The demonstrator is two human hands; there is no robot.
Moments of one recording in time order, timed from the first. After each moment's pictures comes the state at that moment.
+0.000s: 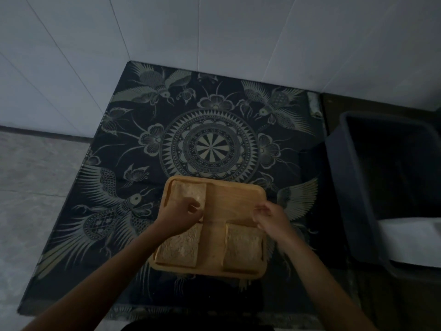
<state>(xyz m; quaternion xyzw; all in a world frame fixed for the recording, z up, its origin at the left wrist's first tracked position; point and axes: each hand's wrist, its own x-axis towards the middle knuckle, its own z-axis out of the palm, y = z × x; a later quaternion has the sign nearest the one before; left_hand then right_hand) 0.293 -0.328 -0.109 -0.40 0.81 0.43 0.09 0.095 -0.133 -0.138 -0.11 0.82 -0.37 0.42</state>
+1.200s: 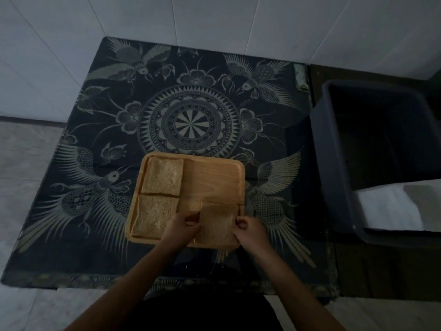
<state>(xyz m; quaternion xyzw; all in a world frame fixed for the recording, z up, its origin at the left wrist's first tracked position) 0.299 -0.204 -0.163 -0.48 0.66 0.57 0.06 0.147 -0.052 -0.186 -0.12 0.85 -0.30 0.41</state>
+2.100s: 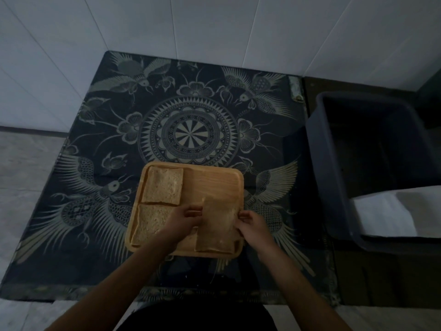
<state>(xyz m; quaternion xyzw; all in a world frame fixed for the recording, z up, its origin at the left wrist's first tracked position) 0.272 -0.231 -0.142 -0.49 0.53 0.69 0.04 0.125 -0.070 -0.159 -0.05 0.79 -0.42 0.44</state>
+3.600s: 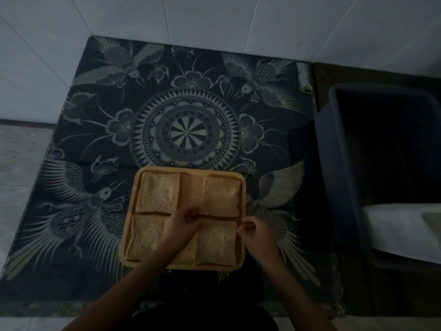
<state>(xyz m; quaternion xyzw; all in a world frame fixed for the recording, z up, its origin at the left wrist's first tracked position) 0.256 -0.245 -0.176 -0.48 0.71 0.52 0.02 0.109 -0.070 -0.182 -0.14 0.87 -0.31 0.36</state>
